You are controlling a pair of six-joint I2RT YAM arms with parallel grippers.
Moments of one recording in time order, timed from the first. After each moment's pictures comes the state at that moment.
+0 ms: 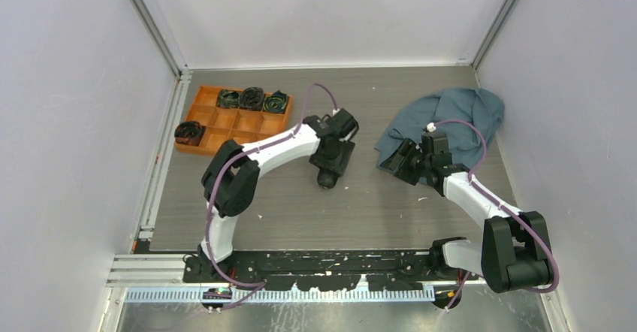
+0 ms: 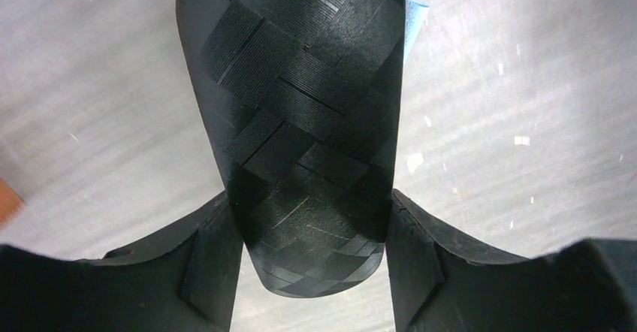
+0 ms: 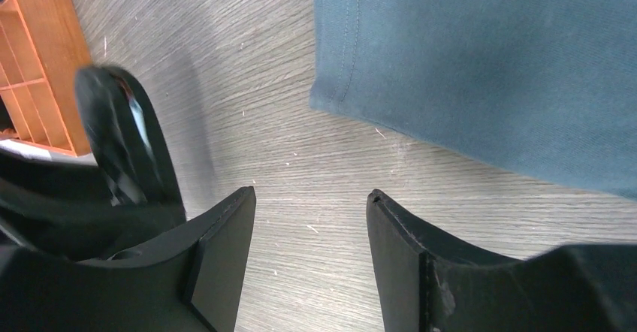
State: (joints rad) left arm -0.86 1.98 1.58 -0.80 -0.10 -0.41; right arm 0.14 1.21 0.56 -0.15 -0.26 0.74
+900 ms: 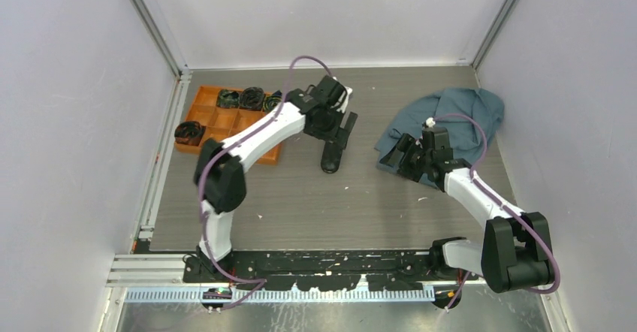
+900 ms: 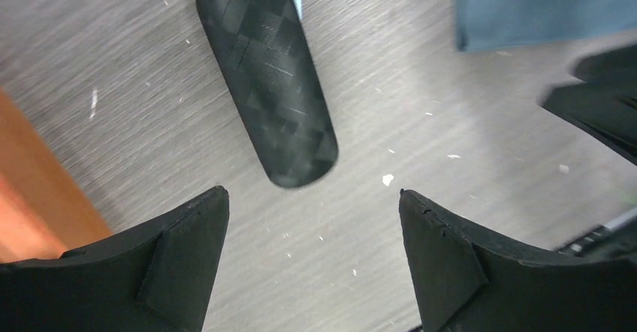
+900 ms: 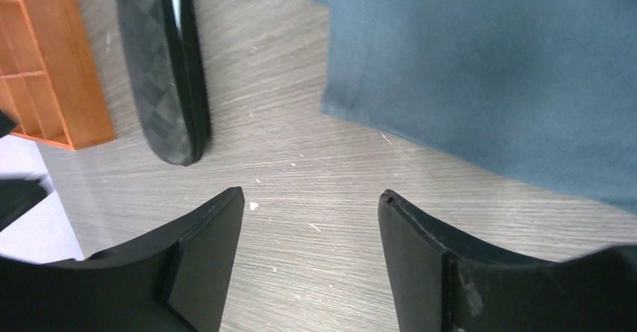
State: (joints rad) left arm -0.73 2.04 1.84 -0.87 0.03 -0.24; right arm 0.14 1.21 0.59 -0.20 -0.26 0.69
